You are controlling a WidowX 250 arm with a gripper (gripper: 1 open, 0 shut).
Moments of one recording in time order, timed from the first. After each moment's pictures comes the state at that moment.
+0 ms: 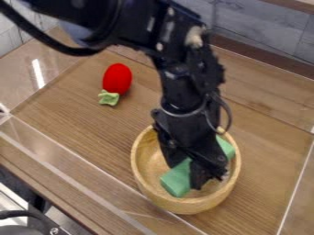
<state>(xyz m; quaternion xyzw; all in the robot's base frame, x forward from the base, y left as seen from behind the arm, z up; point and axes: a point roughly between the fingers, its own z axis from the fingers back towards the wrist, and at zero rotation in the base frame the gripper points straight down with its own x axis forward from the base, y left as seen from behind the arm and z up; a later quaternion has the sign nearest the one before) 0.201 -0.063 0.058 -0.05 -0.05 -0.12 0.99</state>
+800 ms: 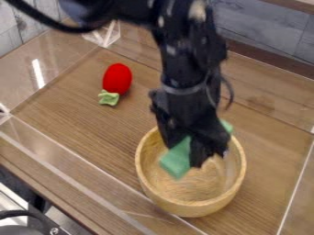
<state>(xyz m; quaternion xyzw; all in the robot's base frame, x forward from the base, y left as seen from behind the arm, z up) 0.210 -0.050 0.089 -0.04 -0.05 -0.11 0.99</state>
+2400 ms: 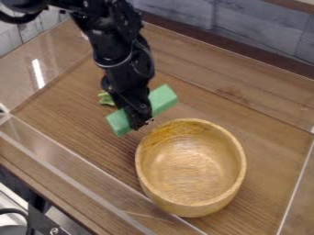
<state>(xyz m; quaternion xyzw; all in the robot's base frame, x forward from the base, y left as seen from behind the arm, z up) 0.225 0.038 0.073 0.02 -0.11 -0.19 0.98</state>
